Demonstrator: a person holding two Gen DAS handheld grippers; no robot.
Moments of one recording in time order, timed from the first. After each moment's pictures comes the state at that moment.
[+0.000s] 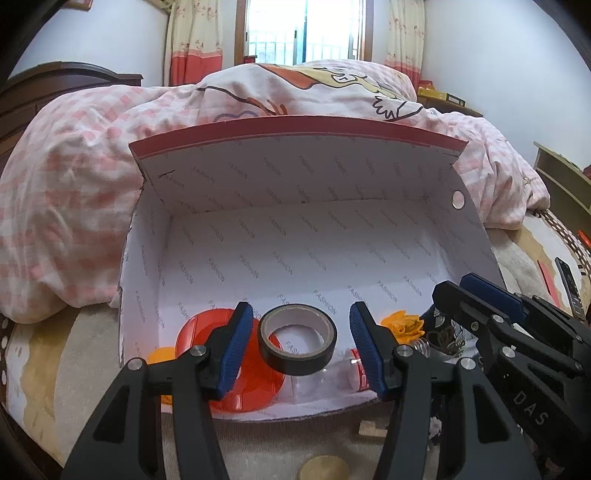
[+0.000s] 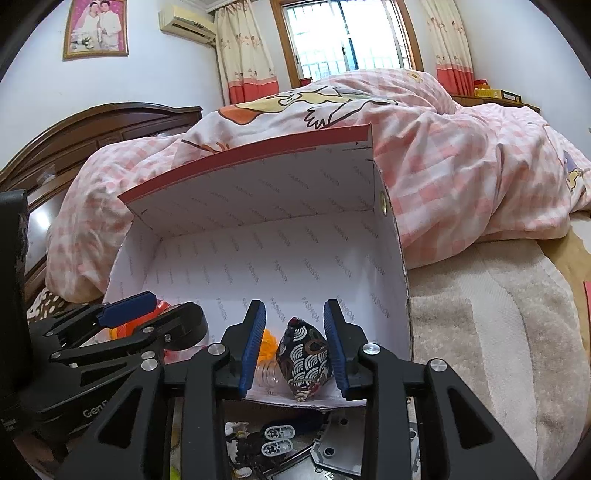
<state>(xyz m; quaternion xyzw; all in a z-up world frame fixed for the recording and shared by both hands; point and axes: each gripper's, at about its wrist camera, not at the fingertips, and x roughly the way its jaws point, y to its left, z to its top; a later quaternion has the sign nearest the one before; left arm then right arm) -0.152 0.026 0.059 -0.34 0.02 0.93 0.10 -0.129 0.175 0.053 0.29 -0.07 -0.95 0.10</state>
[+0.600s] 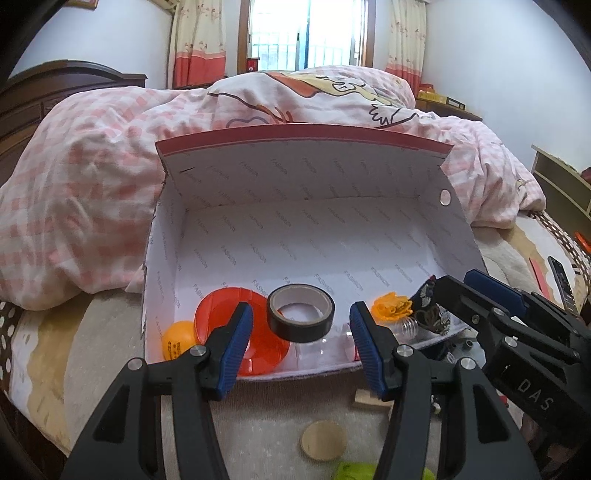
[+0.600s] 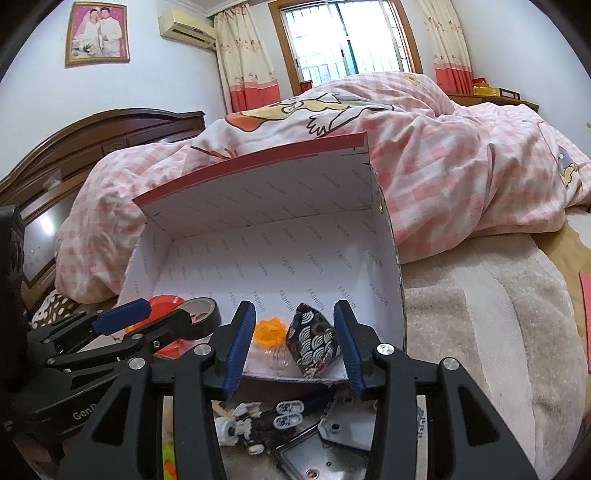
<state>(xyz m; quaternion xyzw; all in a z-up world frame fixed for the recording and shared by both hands) -0.126 0.016 0.067 -0.34 0.01 0.94 0.10 -0.107 0.178 0.060 0.28 -0.08 -0.95 0.11</state>
